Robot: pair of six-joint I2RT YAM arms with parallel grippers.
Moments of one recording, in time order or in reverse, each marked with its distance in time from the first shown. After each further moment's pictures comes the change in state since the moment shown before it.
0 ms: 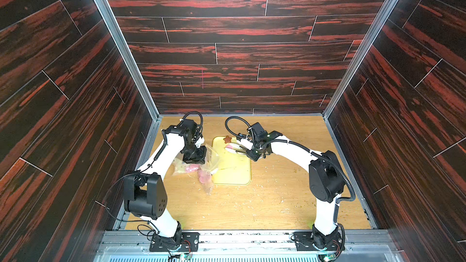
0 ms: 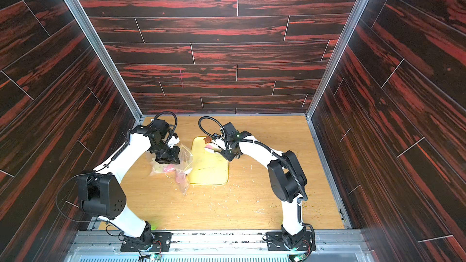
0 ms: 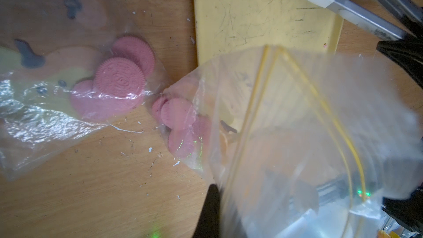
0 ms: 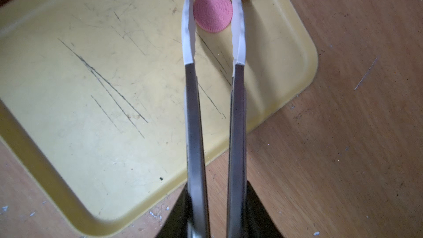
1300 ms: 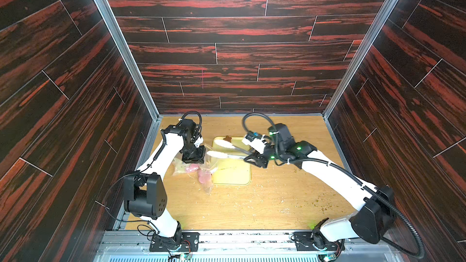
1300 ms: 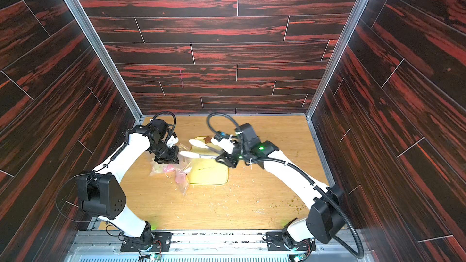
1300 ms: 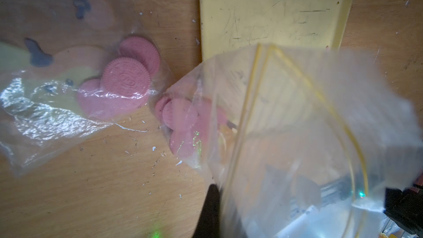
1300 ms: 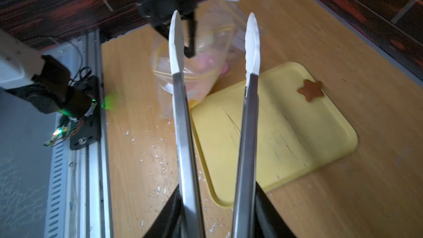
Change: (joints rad) left arm 0.003 0.000 0.004 -0.005 -0.004 0.000; right arm -0.013 -0.518 -0.302 0.149 -0.468 0.063
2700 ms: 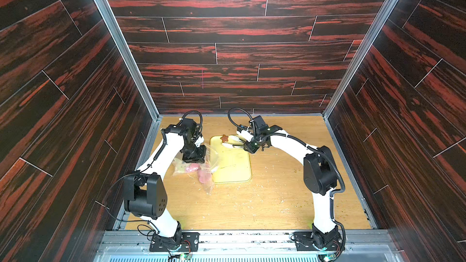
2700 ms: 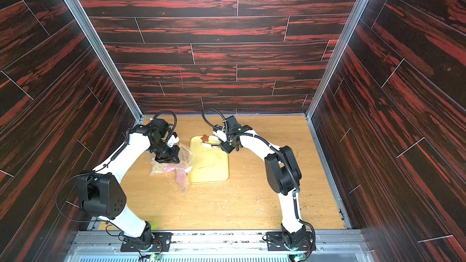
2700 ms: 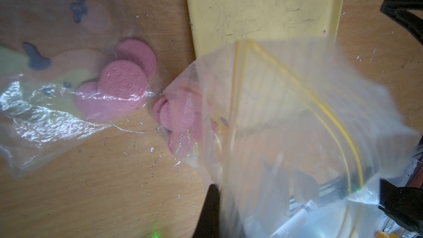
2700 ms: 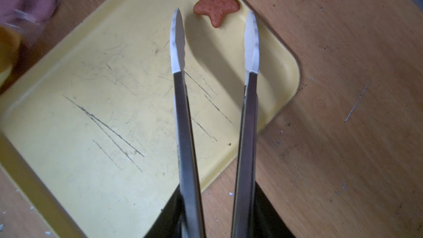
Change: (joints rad) left arm 0.000 0.002 0.011 -0.003 0.002 0.001; right arm -0.048 0.636 0.452 -0.113 0.357 -0.025
